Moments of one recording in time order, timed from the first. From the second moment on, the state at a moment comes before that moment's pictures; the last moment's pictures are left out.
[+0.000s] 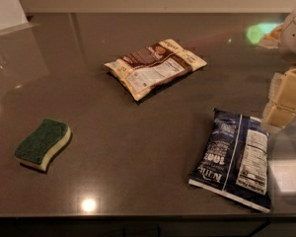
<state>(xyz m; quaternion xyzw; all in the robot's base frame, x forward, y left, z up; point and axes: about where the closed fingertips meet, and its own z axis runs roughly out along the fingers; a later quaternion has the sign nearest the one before) 0.438 -0.217 0.976 -0.60 0.78 -0.03 0.16</state>
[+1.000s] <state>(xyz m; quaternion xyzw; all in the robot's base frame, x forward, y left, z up) 0.437 -0.214 0.964 -0.63 0.76 -0.03 0.14</state>
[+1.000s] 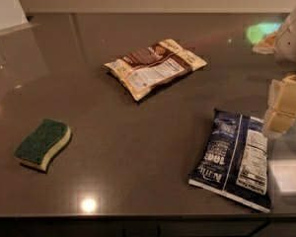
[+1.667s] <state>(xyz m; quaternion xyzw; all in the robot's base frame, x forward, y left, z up) 0.423 -0.206 0.915 -0.72 0.69 -0.02 0.11</state>
